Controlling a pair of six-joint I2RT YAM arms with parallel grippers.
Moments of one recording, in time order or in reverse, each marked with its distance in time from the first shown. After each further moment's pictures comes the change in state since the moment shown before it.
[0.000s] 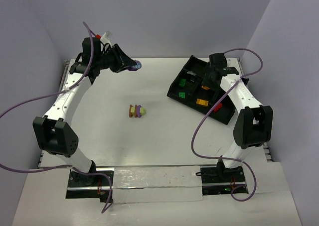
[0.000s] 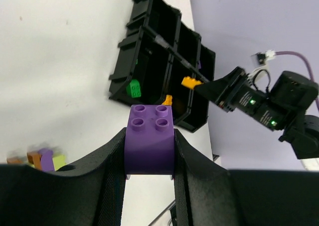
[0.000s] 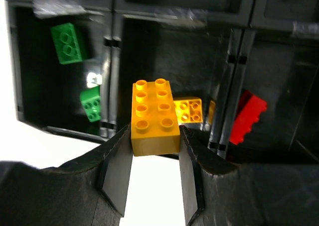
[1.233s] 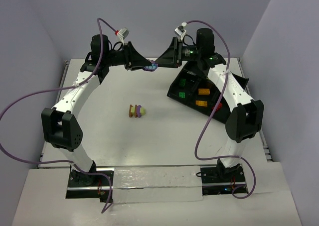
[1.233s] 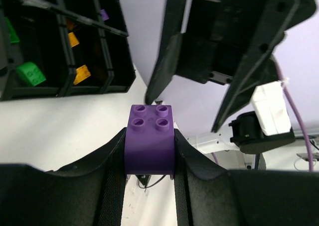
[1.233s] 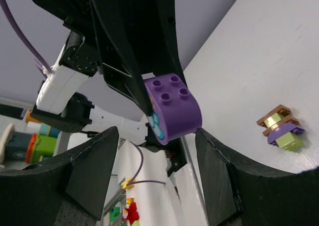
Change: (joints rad) left arm -0.061 0.087 -0.002 0.324 0.447 -0.155; right arm 0.175 0.121 0.334 0.509 -1.281 0.227
